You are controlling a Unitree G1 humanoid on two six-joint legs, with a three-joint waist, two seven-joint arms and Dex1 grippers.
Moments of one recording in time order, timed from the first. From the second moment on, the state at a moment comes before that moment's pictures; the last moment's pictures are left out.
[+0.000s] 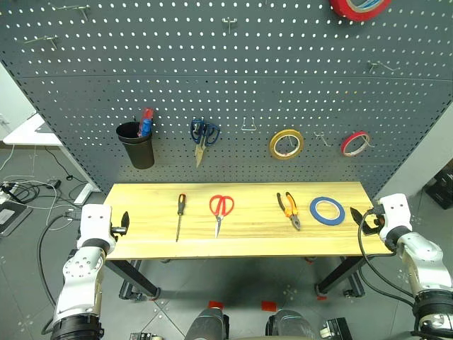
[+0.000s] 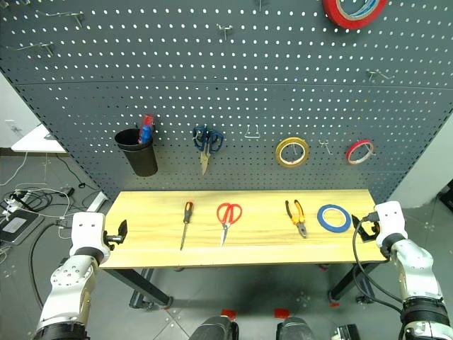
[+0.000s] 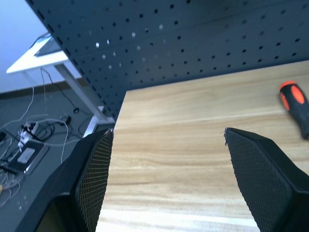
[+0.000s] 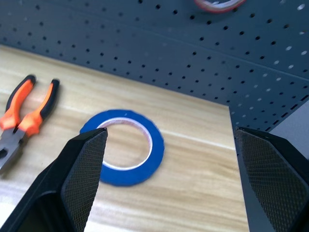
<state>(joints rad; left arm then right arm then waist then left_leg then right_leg) -0.02 0.48 0.31 0.24 -0.05 0.12 -0.17 -0.14 -0.57 -0.21 0.45 0.13 0.00 0.46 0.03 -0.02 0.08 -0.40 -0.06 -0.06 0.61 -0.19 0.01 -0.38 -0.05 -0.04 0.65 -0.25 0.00</state>
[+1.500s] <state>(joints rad) -0.31 0.50 -0.17 -0.08 -0.10 0.23 -0.80 -0.88 -0.60 0.31 1.07 -0.27 0.11 0.84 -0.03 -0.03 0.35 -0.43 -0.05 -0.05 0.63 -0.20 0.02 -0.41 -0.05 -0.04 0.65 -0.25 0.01</state>
